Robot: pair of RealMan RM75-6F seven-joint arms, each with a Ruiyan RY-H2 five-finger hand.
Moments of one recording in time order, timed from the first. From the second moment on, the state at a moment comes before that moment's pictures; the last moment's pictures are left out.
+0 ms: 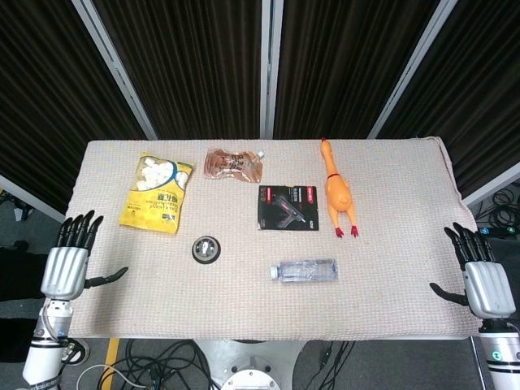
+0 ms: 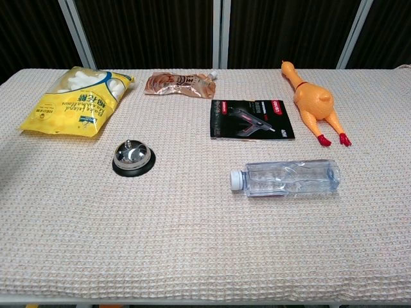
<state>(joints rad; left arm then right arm) -0.19 -1.38 -0.09 -1.53 1.47 1.48 0.22 0.11 -1.13 0.07 -1.54 -1.51 1.46 0.13</state>
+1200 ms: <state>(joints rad) -0.48 -1.70 -0.16 -1.34 1.37 1.08 0.24 0.10 -1.11 0.08 -1.54 -1.48 1.45 0.14</state>
